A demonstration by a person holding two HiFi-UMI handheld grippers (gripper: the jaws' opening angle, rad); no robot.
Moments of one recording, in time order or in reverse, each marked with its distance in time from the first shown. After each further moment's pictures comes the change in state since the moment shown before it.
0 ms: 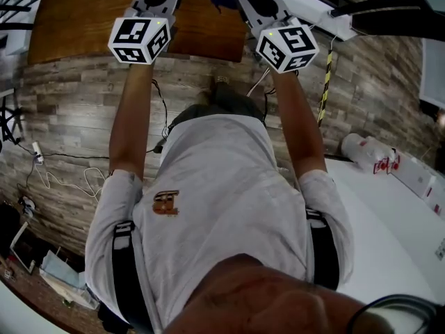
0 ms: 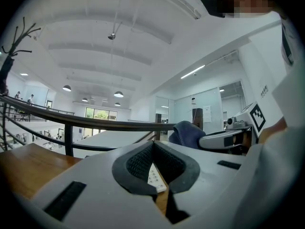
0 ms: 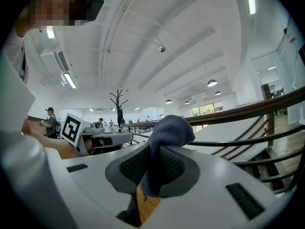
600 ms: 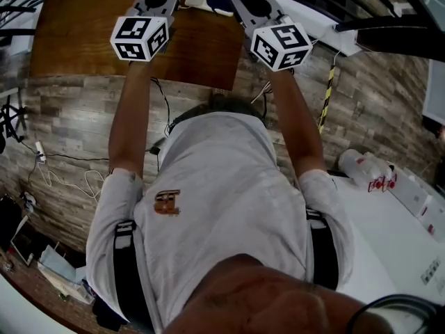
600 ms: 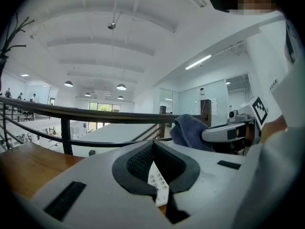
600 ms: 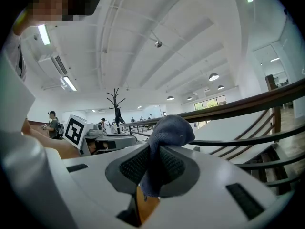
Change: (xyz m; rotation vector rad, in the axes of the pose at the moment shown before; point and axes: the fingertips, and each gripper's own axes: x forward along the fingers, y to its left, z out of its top) left arm 0.130 0.050 -0.025 -0.001 0.099 0.039; right arm 0.074 -0.116 0.000 0.035 0.036 0.049
